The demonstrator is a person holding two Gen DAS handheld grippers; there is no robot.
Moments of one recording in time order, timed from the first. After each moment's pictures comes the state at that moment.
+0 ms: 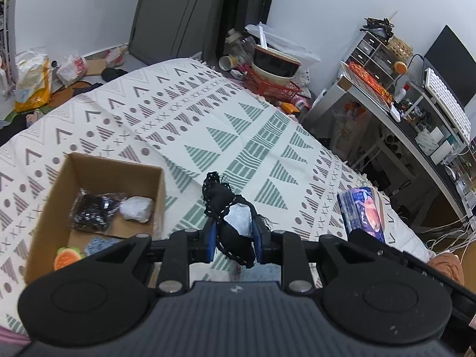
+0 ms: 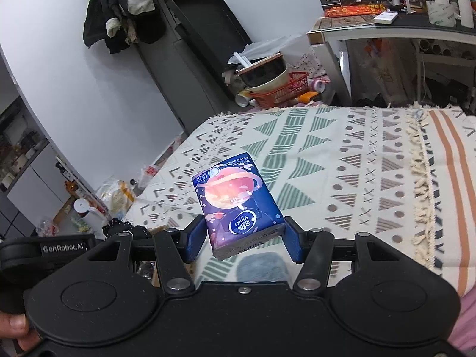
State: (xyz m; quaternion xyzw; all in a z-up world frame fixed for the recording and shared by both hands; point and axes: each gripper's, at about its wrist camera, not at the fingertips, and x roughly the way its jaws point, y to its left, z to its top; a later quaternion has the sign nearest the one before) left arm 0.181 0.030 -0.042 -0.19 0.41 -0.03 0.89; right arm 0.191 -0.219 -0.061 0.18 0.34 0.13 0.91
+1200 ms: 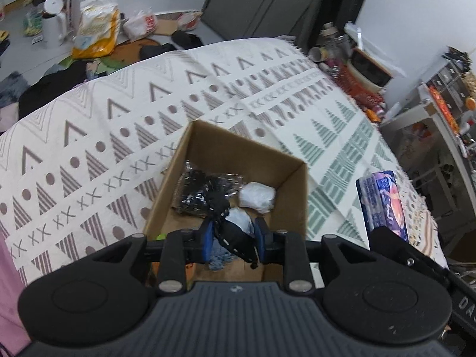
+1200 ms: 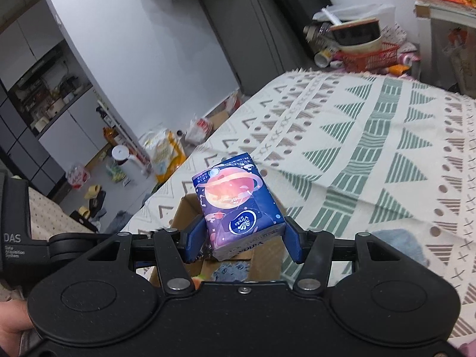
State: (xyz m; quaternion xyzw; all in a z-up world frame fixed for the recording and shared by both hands) left arm 0.180 0.165 -0.106 -0.25 0.47 0.06 0.85; right arm 0.203 -0.069 -0.080 0.13 0.39 0.24 0.88
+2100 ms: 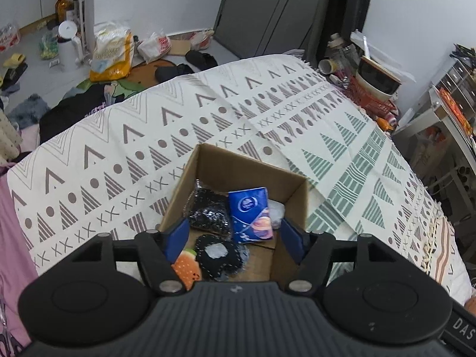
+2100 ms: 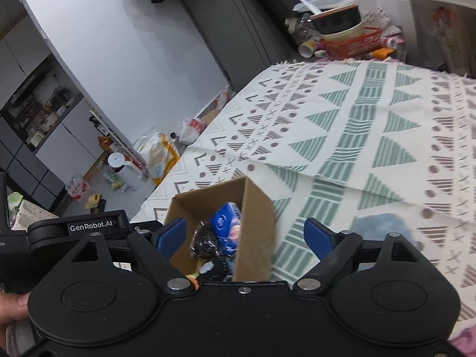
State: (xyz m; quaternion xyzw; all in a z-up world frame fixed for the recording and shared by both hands) left arm 0.179 0.143 -0.073 -0.21 0.45 0.11 0.86; right arm 0.198 -0.098 -0.081 0.16 0.40 0.21 0.88
